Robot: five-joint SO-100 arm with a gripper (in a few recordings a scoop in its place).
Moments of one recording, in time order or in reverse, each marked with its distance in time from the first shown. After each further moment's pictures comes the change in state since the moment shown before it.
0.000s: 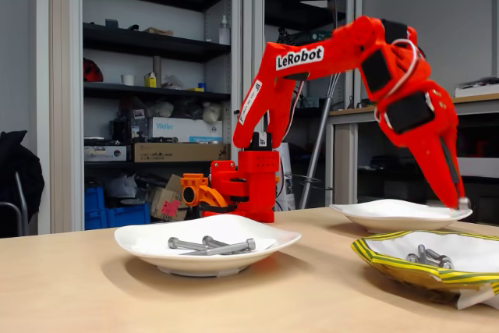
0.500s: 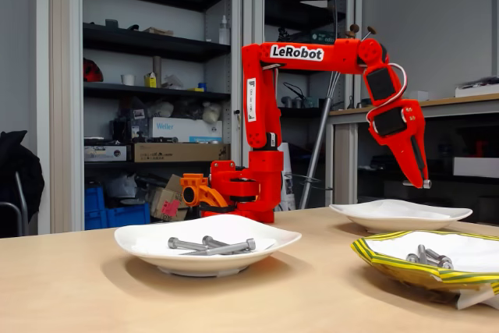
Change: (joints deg) arm -32.2 35.8 47.5 -7.6 34.8
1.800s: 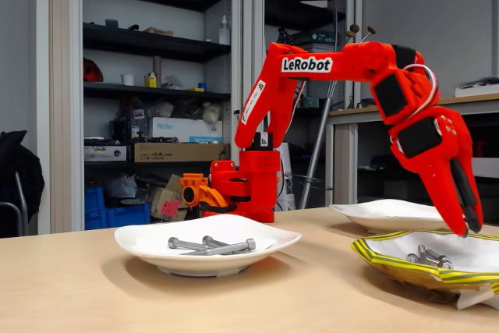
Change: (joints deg) arm 31.3 -41.1 -42.3 -4.0 -26.0
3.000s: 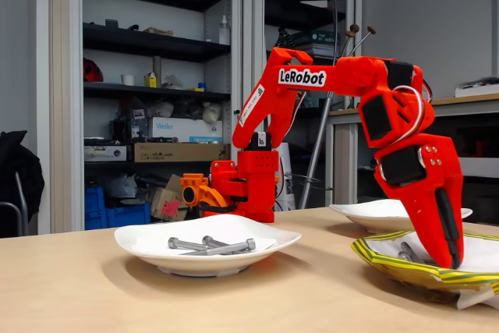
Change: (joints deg) arm 4.3 -8.9 -8.3 3.9 -1.1
